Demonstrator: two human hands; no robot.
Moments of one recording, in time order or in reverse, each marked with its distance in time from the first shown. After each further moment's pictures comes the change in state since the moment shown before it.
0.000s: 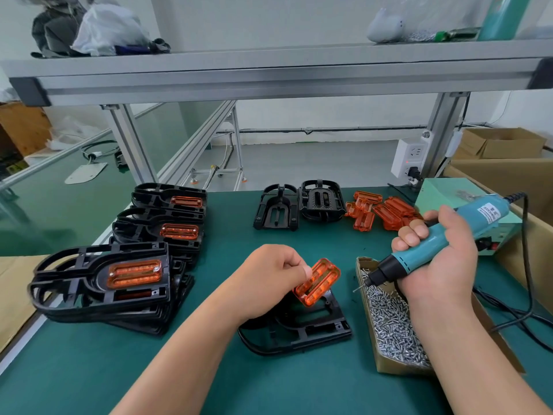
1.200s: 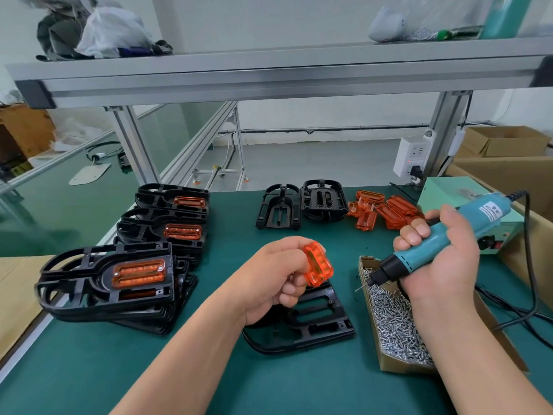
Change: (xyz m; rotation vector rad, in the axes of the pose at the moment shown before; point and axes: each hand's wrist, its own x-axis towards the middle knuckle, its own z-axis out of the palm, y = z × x) left_hand -0.001 0.014 0.004 -0.657 -0.196 -0.138; right_hand -0.001 0.000 0.000 -0.015 -0.006 -0.007
